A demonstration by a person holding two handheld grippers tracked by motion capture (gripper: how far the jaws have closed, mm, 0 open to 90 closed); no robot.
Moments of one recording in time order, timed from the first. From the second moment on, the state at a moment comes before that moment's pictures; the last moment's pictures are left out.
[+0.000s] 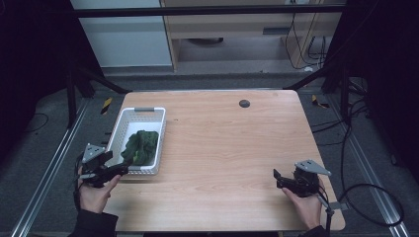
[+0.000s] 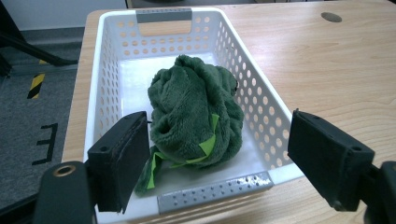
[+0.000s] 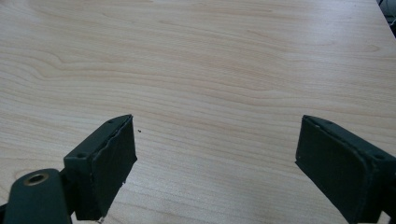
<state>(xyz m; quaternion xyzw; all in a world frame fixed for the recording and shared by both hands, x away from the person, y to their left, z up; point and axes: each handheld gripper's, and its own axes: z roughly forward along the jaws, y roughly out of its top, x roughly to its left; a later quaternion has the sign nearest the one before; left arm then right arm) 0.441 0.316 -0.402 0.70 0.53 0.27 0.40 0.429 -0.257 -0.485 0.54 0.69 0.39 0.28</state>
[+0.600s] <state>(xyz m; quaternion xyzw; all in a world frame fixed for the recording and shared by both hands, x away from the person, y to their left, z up) 0.477 0.316 -0.394 0.72 0.53 0.25 0.37 0.429 -0.257 -0.485 0.54 0.69 0.39 0.27</state>
